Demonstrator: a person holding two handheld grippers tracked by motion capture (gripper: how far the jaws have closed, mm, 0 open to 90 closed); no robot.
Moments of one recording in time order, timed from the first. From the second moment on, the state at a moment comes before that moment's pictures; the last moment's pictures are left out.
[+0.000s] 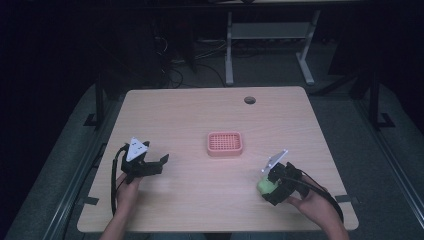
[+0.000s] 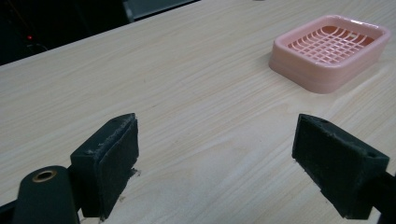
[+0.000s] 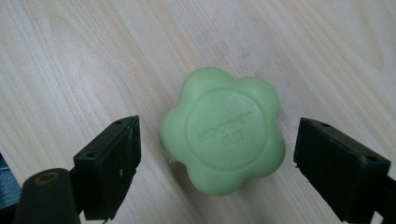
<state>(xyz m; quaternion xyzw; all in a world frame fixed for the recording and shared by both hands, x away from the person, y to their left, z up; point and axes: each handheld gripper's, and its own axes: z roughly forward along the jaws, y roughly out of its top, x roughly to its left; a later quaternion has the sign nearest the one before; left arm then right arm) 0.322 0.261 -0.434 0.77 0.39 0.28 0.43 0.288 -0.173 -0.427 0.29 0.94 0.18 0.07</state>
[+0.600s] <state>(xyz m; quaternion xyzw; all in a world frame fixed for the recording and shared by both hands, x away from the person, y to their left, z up) 0.322 0.263 -0.434 0.77 0.39 0.28 0.43 0.298 -0.161 -0.439 0.28 0.95 0.14 0.05</state>
